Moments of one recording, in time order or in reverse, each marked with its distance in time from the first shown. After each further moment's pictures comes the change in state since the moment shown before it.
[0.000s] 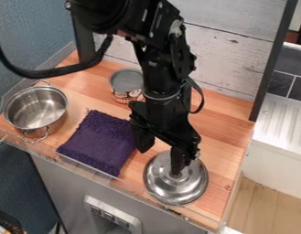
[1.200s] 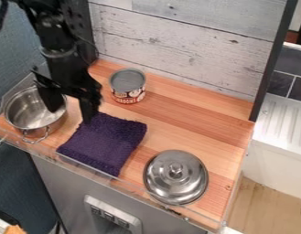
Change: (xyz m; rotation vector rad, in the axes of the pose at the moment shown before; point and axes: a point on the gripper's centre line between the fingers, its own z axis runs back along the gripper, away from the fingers) arm -0.038 0.158 0.023 0.163 -0.025 0.391
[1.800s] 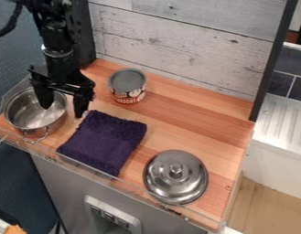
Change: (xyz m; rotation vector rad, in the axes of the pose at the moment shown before) arm 0.022 0.032 -0.039 0.083 0.089 0.083
